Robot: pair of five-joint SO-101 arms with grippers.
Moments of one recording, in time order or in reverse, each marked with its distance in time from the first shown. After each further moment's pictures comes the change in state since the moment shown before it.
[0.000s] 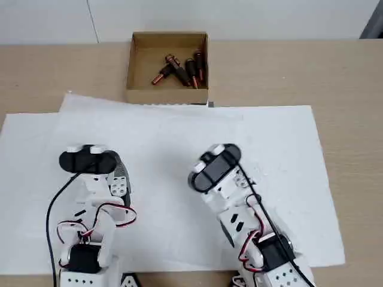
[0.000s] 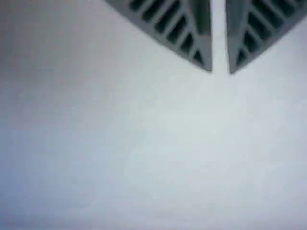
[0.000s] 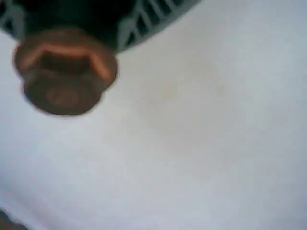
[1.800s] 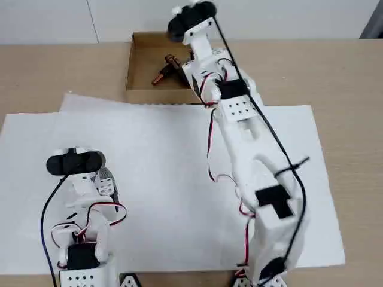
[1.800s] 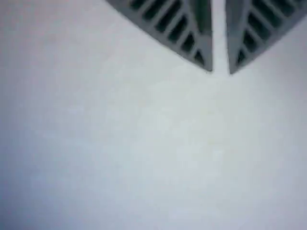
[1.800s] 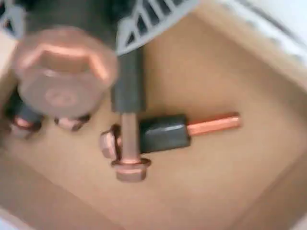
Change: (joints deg) left arm -8.2 0.0 3.9 0.0 -0.4; right arm 7.6 110.2 -100.2 -7.6 2.7
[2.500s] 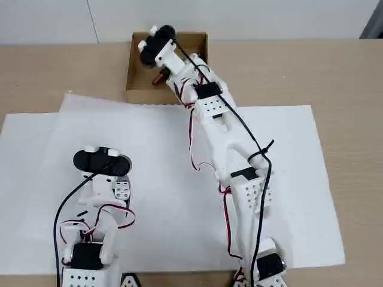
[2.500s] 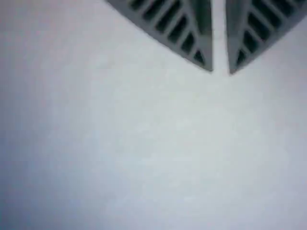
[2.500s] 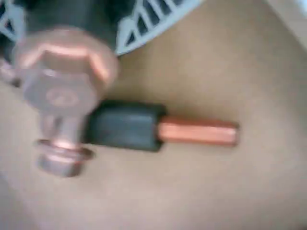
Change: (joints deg) left arm 7.1 0.0 0.0 0.0 -8.0; right arm -3.3 25.0 -20.3 -2.1 15.5
